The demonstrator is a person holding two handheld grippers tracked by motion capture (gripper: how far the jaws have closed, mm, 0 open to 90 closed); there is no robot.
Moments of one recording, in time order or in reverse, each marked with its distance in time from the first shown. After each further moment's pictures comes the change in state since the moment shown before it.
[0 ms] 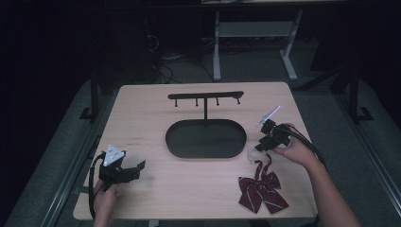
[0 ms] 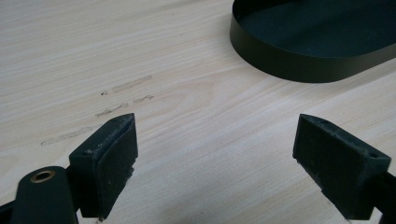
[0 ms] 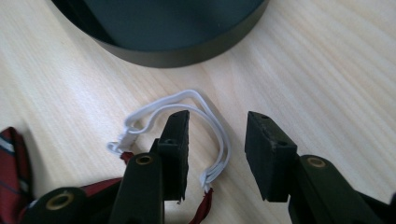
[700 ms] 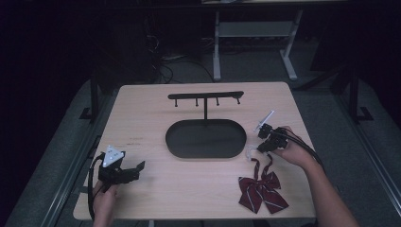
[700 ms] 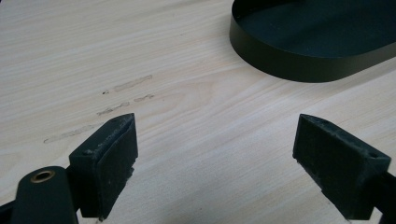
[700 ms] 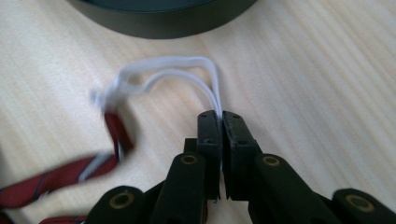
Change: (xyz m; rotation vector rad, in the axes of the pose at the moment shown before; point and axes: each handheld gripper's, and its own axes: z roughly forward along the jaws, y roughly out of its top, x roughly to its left) left arm -0.001 0.000 -0.003 -0.001 0.004 0.001; right arm 0.003 -0.003 0.017 0.079 -0.036 -0.049
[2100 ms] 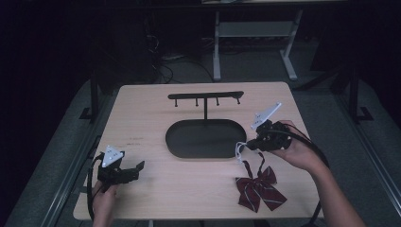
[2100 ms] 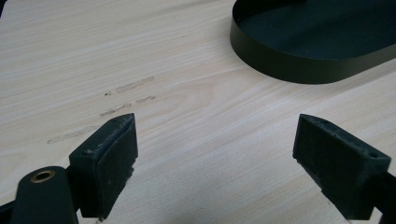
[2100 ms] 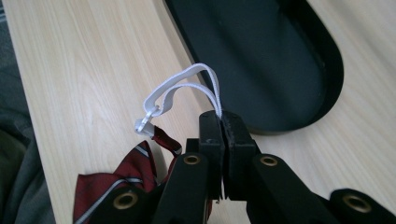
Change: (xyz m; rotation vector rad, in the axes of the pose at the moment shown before) left arm 0.000 0.001 -0.002 -0.007 0.004 0.007; right arm 0.069 0.025 -0.100 -0.247 0.072 -0.166
